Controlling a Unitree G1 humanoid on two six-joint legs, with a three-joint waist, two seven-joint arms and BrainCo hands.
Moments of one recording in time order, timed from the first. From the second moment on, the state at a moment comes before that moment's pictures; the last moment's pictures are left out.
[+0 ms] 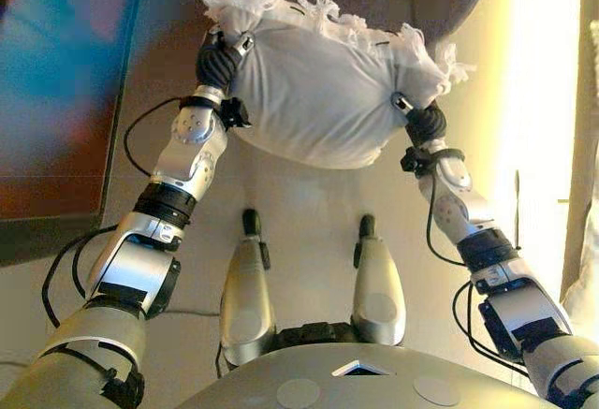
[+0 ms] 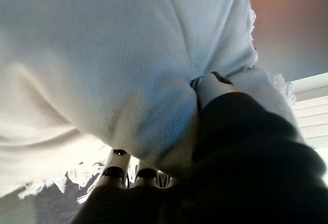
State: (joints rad) left arm -0.67 0.45 -0.37 0.50 -0.64 -0.14 0.16; right arm -0.39 -0.39 0.29 0.37 0.78 -0.10 -0.13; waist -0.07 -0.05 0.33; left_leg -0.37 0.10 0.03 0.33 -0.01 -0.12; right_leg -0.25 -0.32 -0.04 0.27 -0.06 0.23
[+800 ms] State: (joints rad) left arm -0.41 0.41 -0.38 0.53 -0.61 -0.01 -0.01; right arm -0.09 -0.37 0.29 0.41 0.85 0.00 0.02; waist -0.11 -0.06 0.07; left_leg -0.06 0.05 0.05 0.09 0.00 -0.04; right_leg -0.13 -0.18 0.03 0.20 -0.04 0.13
